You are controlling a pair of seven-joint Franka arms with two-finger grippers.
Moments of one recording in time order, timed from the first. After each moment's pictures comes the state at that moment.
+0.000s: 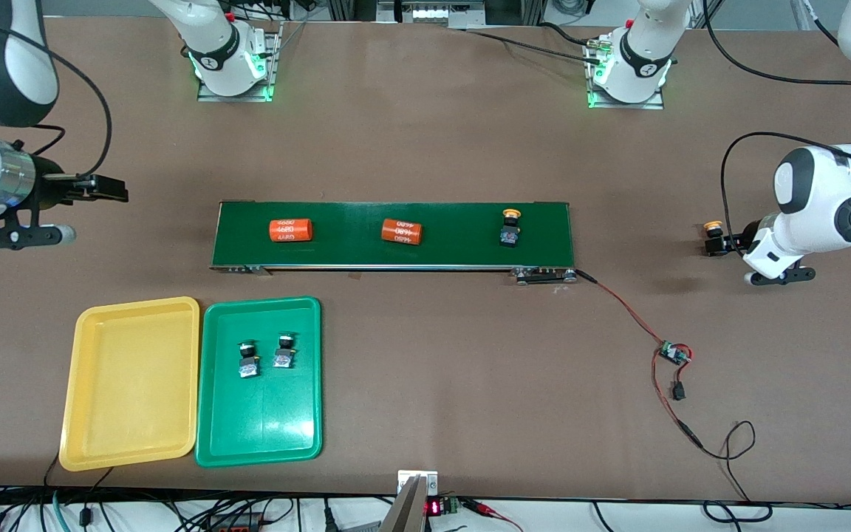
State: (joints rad) left arm 0.64 0.43 -0.35 -2.15 0.32 2.29 -0.08; right arm -0.08 0.10 0.07 -1.76 -0.03 1.59 -0.07
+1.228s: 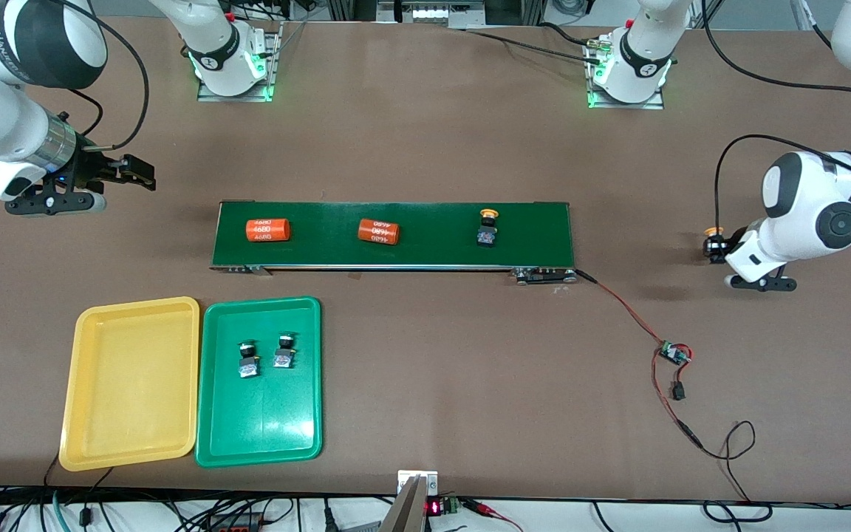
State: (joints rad) left arm 0.64 0.40 -0.51 -2.11 0.38 2.26 0.00; right arm -0.07 -0.09 0.08 -2.07 0.01 1.84 -0.07
